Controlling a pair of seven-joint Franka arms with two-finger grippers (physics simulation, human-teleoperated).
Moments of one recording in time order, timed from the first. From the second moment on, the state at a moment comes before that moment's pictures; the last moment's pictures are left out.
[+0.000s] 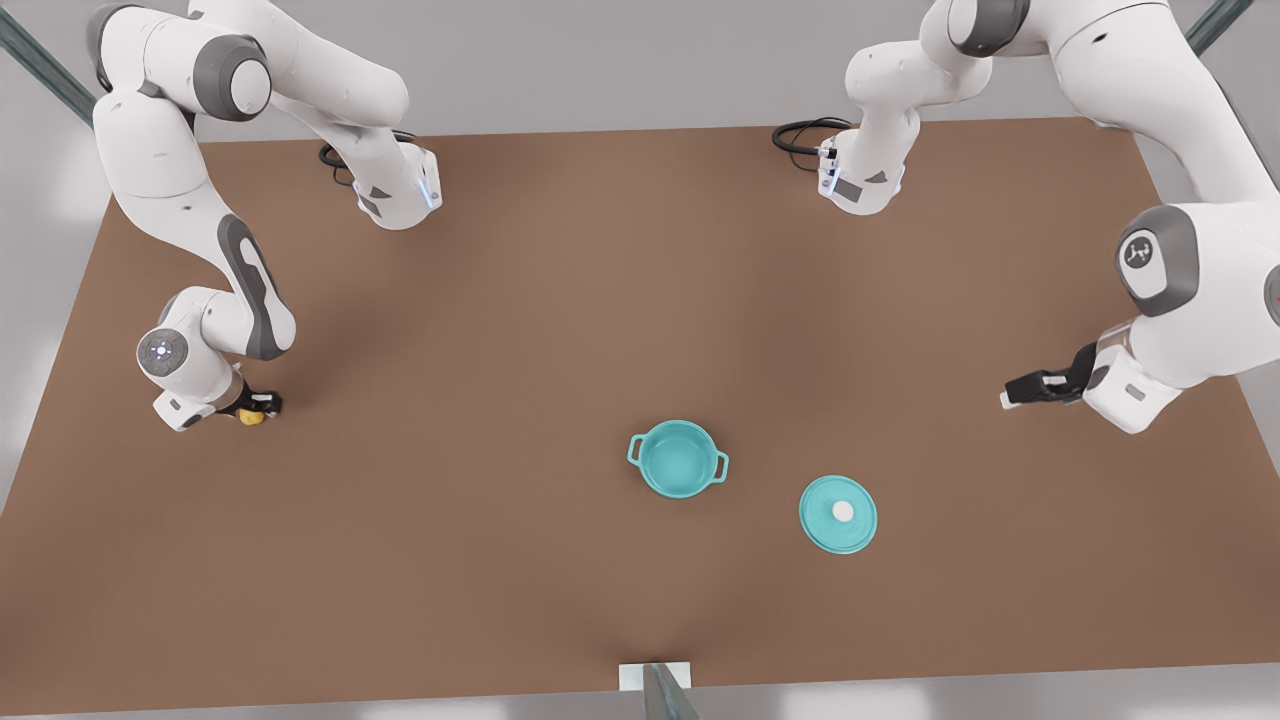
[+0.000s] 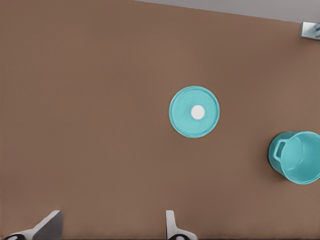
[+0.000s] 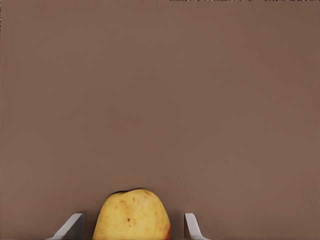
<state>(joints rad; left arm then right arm) 0.06 0.33 0.00 -1.37 -0.12 1.62 0.01 -0.23 0.46 -0.17 -2.25 -0.22 2.71 -0.19</state>
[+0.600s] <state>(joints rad) 0.06 0.32 0.01 -1.38 -0.12 1.57 0.09 -0.23 0.40 -0.15 -2.25 -0.22 2.71 -0.21</state>
